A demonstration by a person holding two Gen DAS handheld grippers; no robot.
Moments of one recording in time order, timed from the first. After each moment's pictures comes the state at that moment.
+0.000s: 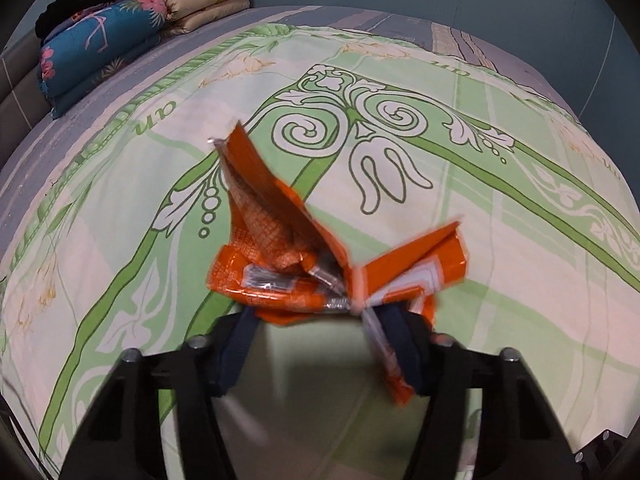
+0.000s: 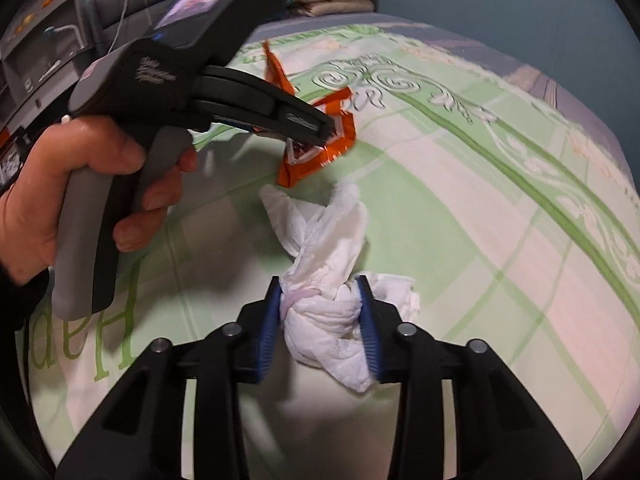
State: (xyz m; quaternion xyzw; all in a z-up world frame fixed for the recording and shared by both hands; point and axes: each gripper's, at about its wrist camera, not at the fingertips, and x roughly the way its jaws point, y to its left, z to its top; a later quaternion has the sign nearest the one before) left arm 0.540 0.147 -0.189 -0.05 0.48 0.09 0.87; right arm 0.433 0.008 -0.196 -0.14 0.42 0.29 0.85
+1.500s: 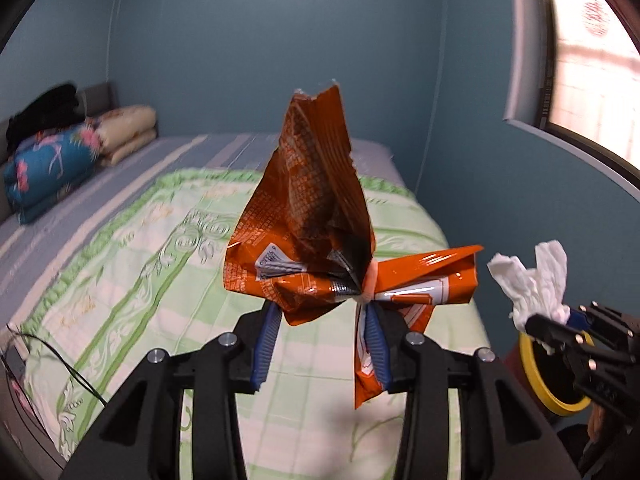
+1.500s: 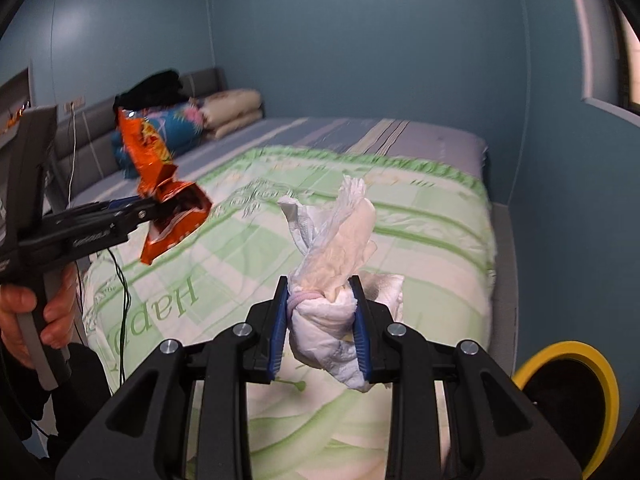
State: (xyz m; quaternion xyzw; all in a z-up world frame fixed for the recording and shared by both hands) left arm 0.226 -0.018 0.017 0.01 0.28 -0.10 0.96; right arm 0.175 -0.225 -0.005 0.00 0.27 0.14 0.95
